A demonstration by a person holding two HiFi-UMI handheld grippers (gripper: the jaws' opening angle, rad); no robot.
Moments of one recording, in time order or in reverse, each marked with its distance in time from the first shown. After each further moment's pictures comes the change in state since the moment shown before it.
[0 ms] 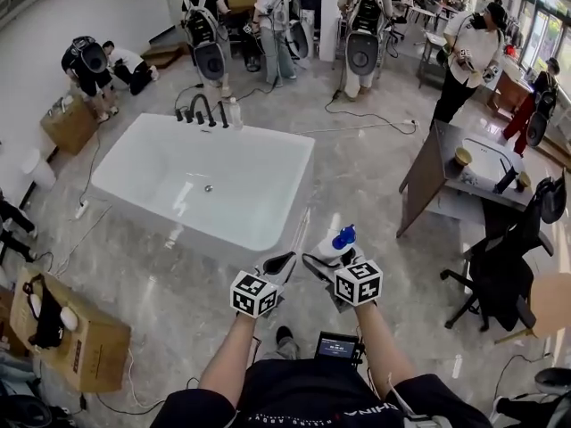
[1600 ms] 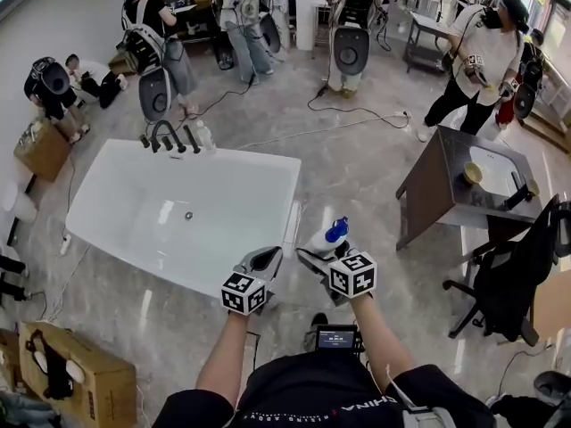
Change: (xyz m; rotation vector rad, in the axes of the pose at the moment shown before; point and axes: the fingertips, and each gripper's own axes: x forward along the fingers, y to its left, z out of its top) left arm 0.196 0.196 0.062 -0.041 0.043 0.002; right arm 0.182 -0.195 0.086 0.077 0.024 -0.046
